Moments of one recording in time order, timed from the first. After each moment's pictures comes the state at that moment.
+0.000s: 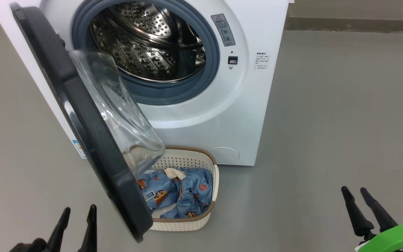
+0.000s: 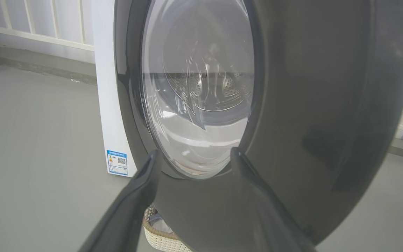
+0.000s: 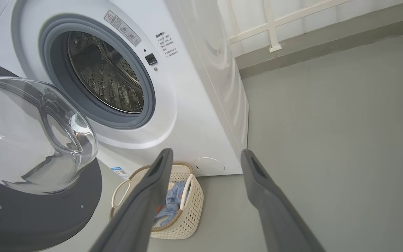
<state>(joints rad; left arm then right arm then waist) 0.08 0.18 -0.11 0.10 -0.50 -0.13 -0.26 -0.06 -0.42 0.24 0.35 0.87 0.13 -0.25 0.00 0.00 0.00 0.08</state>
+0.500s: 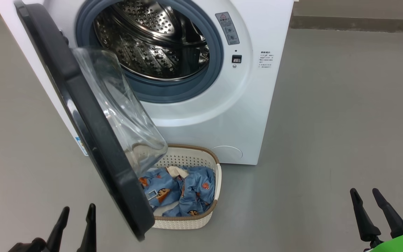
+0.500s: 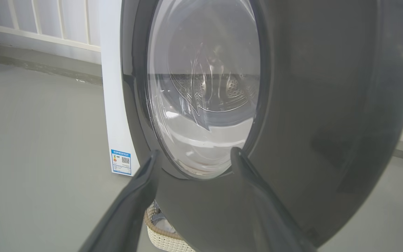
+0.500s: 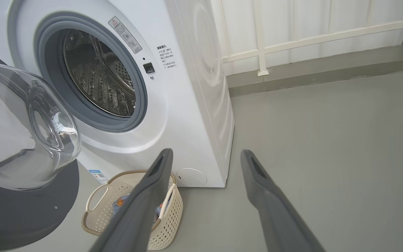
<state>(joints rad) 0.08 0.17 -0.10 0.10 -0.49 -0.13 -0.26 0.03 -0.32 0.04 0.24 0.60 0.13 -0.25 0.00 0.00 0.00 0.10</state>
